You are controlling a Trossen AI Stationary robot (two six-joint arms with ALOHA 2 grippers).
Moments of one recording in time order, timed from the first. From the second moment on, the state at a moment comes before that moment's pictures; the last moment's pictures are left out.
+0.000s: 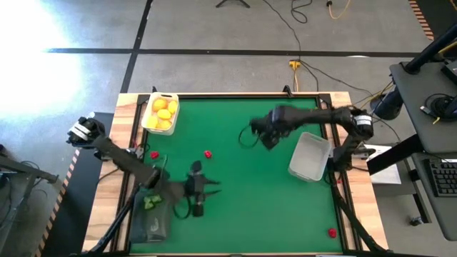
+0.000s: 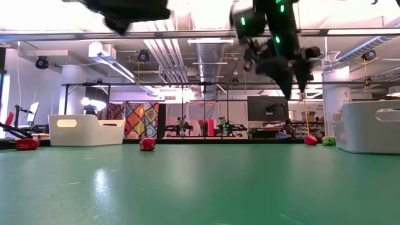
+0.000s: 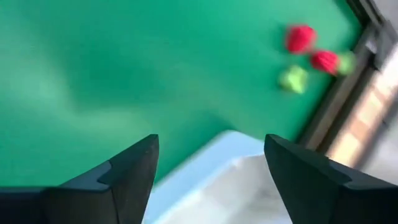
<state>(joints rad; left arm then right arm) -0.55 1.44 0.76 0.30 -0.61 -0.15 -0.19 1.74 1.44 -1.46 0.30 0.81</state>
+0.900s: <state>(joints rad) -0.31 1.43 0.45 0.80 -0.49 -0.01 -0.92 1.74 1.08 -1.09 0.13 0.69</state>
